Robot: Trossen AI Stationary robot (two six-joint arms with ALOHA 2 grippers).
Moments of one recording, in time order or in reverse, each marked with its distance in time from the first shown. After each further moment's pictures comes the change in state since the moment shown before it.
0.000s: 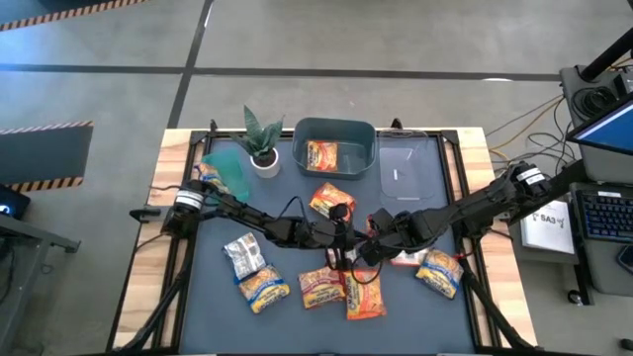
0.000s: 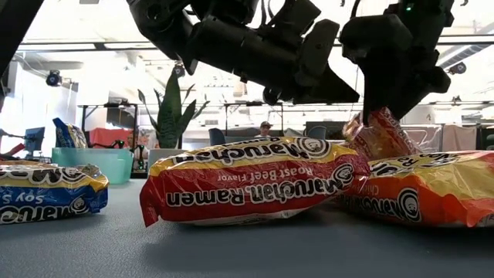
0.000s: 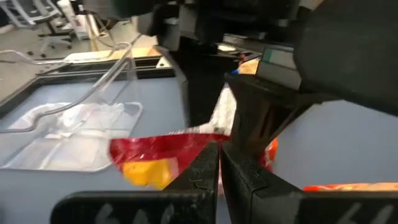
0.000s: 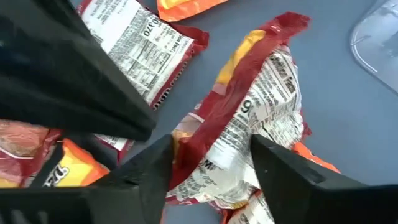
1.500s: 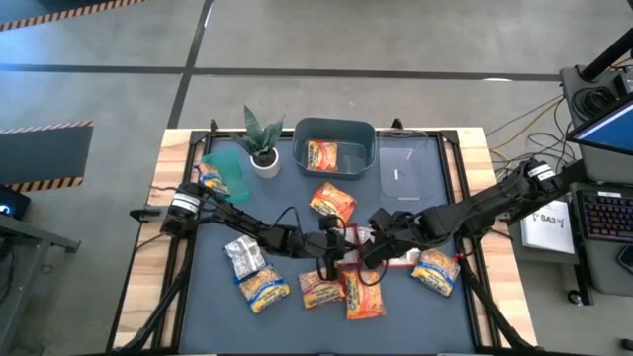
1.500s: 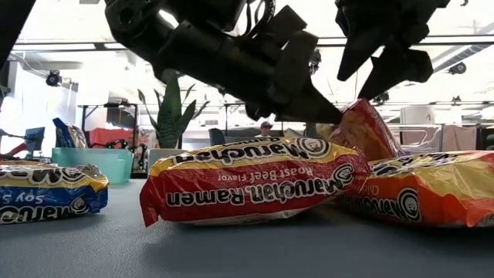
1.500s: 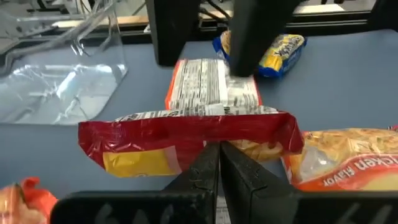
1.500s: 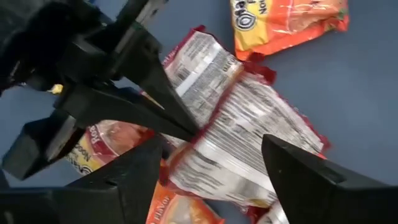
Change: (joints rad) left arm -0.058 -0.016 -0.099 0.010 -0.027 -0.077; right arm 0.021 -0.098 -0.022 0.208 0.020 -0.096
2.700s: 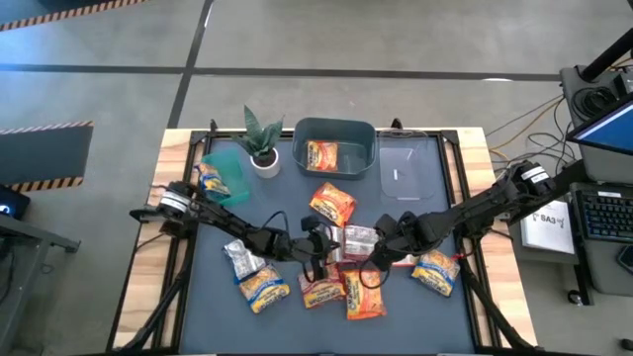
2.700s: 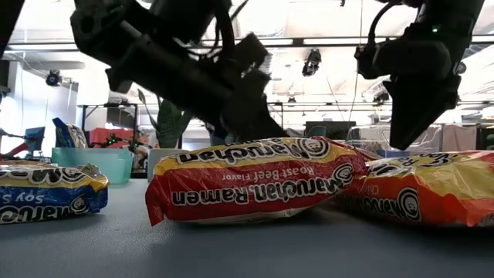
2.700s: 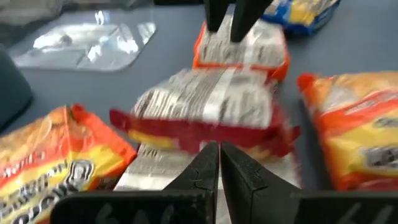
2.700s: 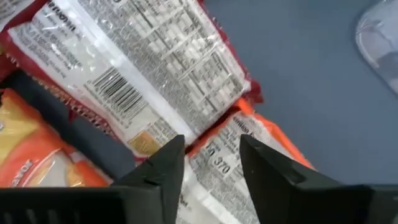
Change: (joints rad) left arm -0.036 -0.069 -0.182 -0.009 -0.129 -0.086; right arm 0.004 0.055 -0.119 -0.125 -0.031 -0.037
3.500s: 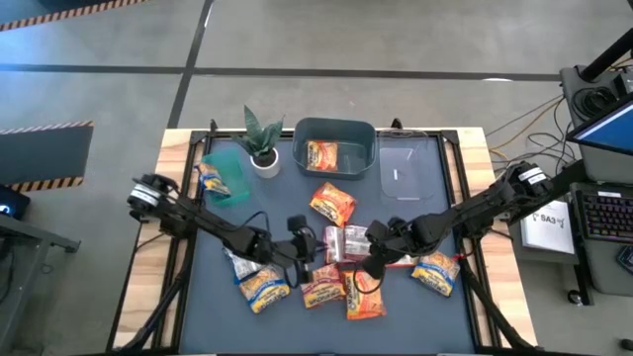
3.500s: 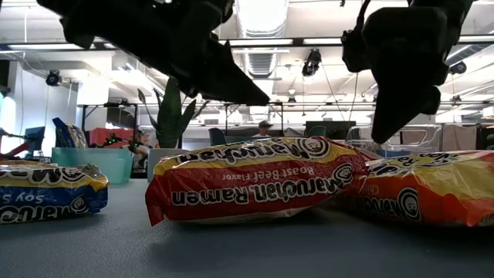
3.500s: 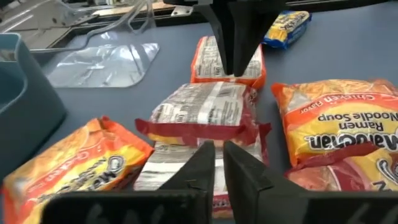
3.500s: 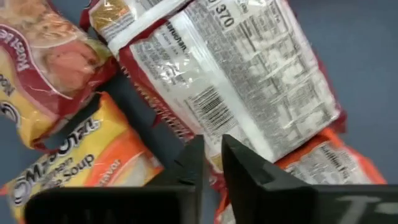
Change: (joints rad) left arm -0.083 -0.218 -0.076 -0.128 -0.066 0.024; right arm 0.002 0.024 0.009 0.204 -0.081 -0.089
